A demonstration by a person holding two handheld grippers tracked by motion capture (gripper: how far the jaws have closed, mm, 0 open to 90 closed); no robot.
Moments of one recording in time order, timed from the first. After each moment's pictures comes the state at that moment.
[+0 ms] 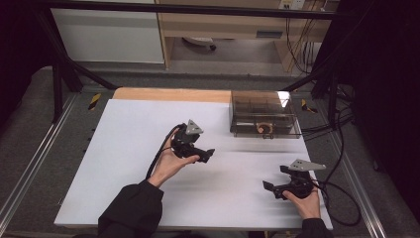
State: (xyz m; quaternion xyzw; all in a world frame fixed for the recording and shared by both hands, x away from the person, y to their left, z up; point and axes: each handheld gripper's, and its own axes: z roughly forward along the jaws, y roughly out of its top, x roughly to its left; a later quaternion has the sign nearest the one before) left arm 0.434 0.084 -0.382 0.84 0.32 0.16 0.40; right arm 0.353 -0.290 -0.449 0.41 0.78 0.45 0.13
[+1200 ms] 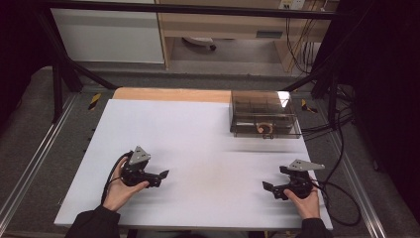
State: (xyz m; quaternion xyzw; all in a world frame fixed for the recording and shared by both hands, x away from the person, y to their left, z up) left arm 0.375 0.222 -0.436 0.82 0.38 0.18 0.40; right arm 0.353 -0.289 -0.450 0.42 0.79 0.44 0.12
